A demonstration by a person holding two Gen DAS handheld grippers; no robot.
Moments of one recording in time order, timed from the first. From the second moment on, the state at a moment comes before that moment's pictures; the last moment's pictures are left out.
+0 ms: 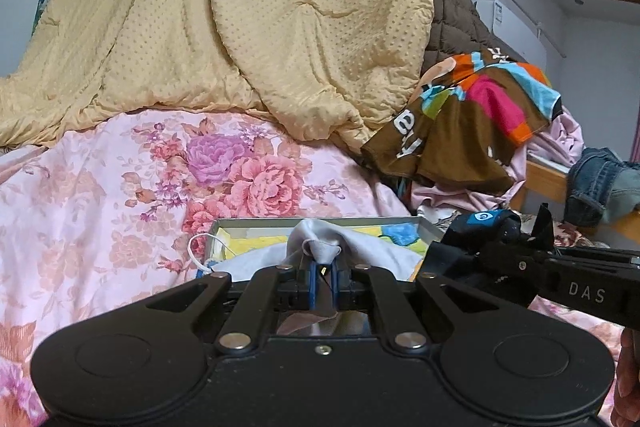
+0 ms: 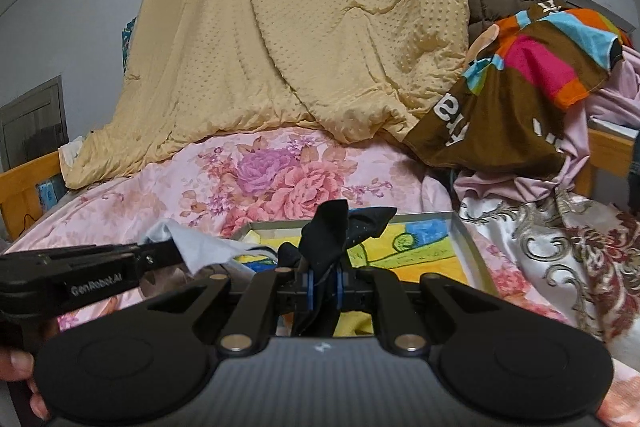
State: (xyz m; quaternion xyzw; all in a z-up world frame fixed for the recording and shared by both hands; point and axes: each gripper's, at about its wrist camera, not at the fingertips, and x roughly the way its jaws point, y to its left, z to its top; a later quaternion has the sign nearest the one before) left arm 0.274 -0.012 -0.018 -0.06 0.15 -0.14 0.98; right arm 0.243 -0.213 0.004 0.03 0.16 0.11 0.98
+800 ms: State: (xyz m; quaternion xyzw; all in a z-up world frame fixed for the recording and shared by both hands) left arm 0.348 0.000 -0.050 -0.09 0.21 -0.15 0.96; right arm 0.316 -0.195 -0.021 0.05 0.20 0.09 0.97
